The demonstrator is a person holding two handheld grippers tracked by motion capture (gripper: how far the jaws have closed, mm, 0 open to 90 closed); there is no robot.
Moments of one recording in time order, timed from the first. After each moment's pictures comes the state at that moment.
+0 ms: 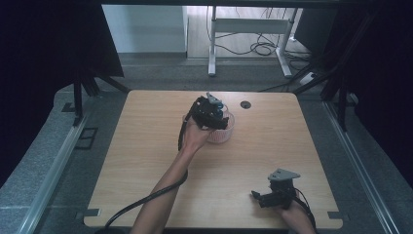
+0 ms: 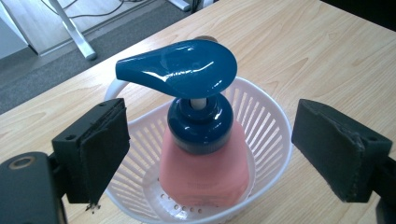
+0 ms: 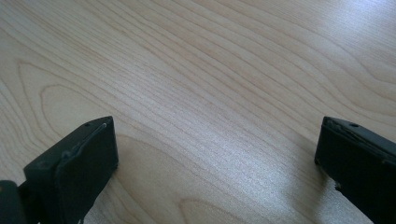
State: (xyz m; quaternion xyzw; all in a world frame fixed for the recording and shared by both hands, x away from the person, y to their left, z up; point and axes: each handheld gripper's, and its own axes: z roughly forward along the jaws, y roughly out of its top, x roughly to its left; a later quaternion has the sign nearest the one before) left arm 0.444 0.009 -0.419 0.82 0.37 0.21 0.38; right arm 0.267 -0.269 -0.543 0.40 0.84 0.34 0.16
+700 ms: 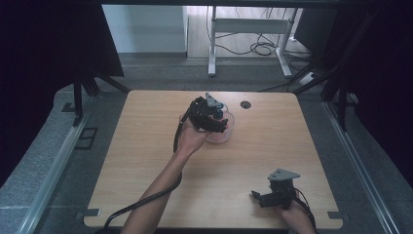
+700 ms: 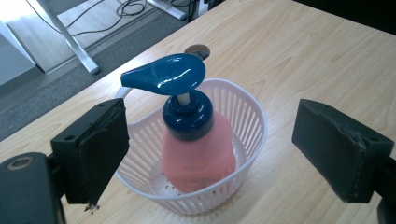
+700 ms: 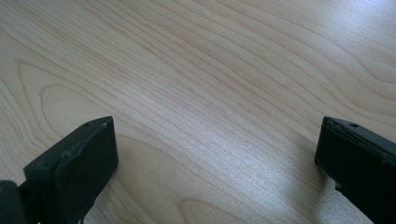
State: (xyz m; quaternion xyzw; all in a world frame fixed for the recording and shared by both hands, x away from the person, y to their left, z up) left arm 0.418 0.016 -0.399 0.83 0.34 0.22 0.38; right arm 0.267 -0.269 -0.543 0.40 0.84 0.34 0.16
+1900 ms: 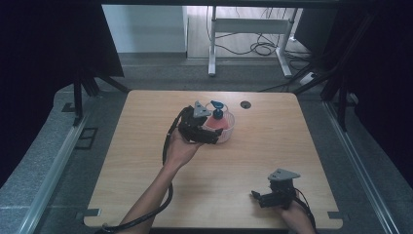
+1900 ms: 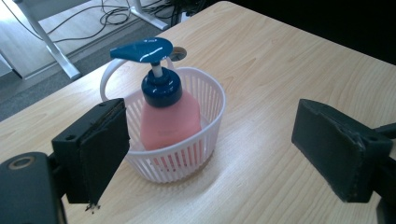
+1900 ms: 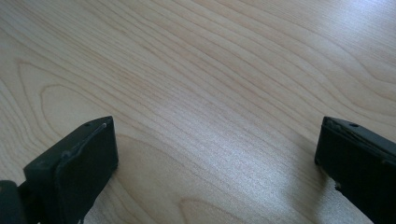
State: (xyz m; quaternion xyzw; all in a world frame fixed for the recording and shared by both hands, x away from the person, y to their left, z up) left arm 0.371 0.044 -0.390 0.82 0.33 0.20 0.42; right arm 0.267 -0.269 -0.543 0.40 0.84 0.34 0.16
